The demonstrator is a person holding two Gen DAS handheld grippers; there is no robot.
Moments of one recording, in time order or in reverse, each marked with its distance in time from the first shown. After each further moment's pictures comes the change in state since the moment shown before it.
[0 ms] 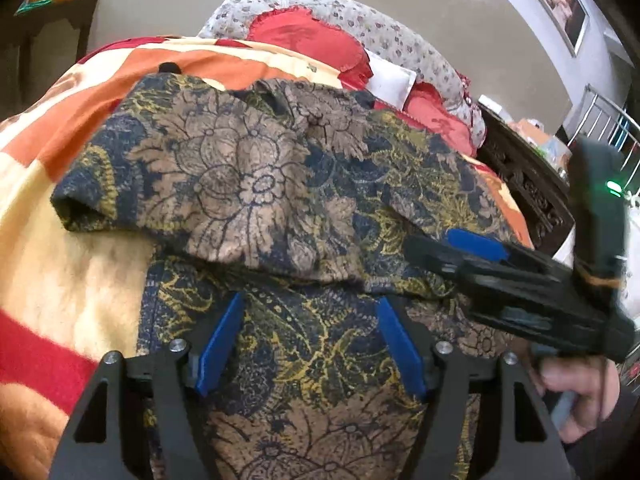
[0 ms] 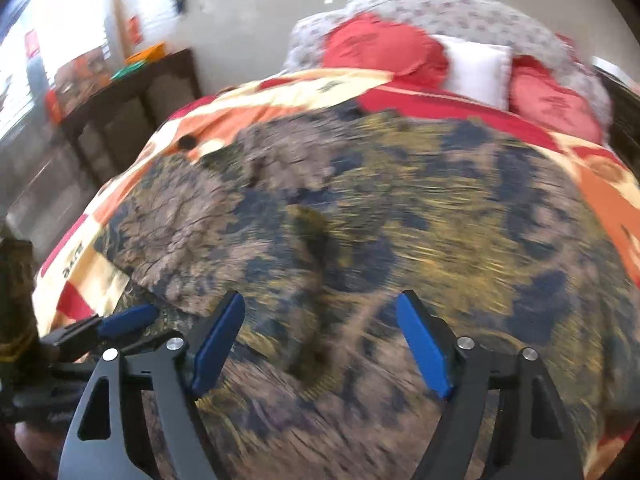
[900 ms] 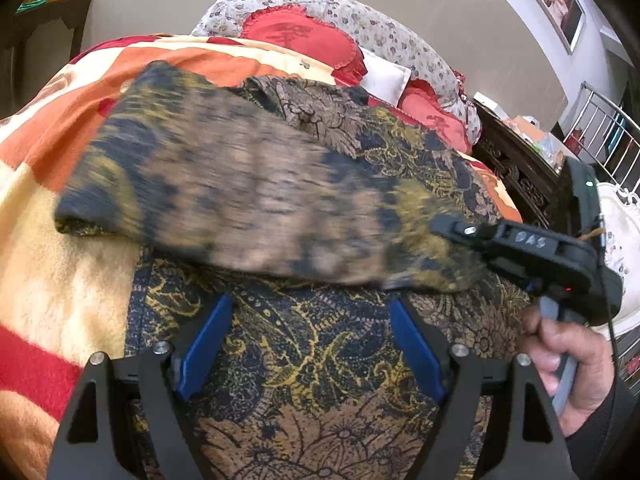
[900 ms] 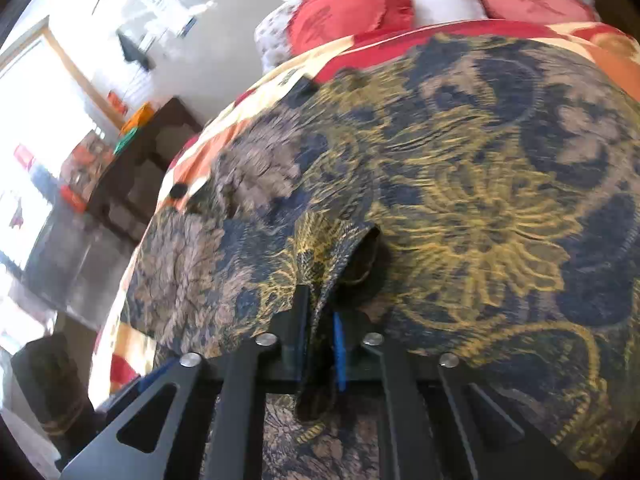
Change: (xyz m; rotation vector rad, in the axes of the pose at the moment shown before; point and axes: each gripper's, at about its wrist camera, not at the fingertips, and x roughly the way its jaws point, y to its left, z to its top) left arm 0.002 0.003 0.001 0.005 0.006 -0.016; right arm 0.007 -0.075 -0.017 0.433 -0.039 0.199
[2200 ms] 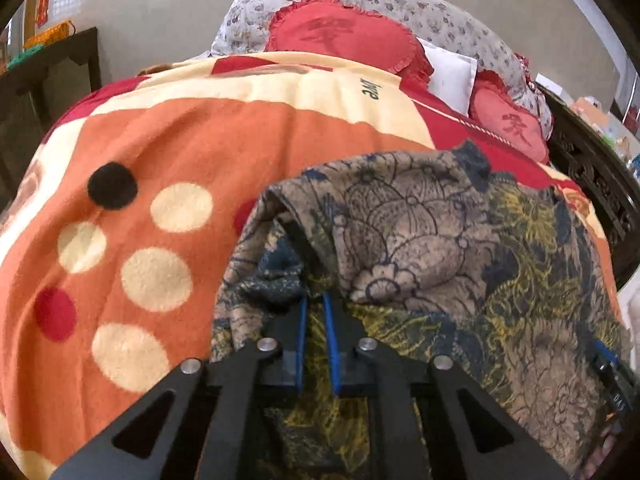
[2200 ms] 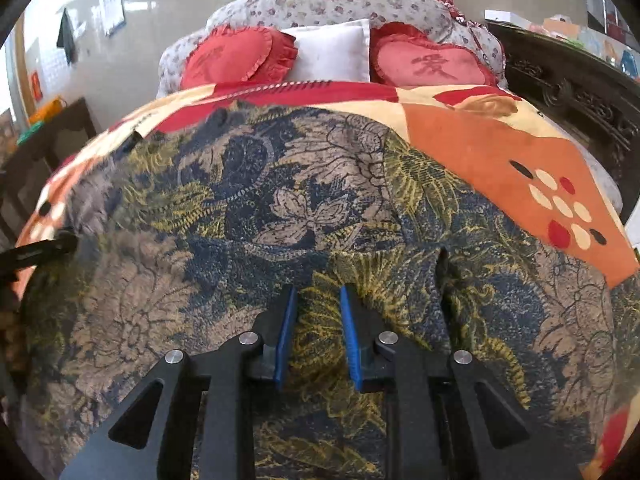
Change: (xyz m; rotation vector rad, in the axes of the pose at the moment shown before) left arm 0.103 0.019 0.134 0.071 0.031 0.245; right arm -0.048 -0.084 0.018 -0.116 -0.111 -0.435
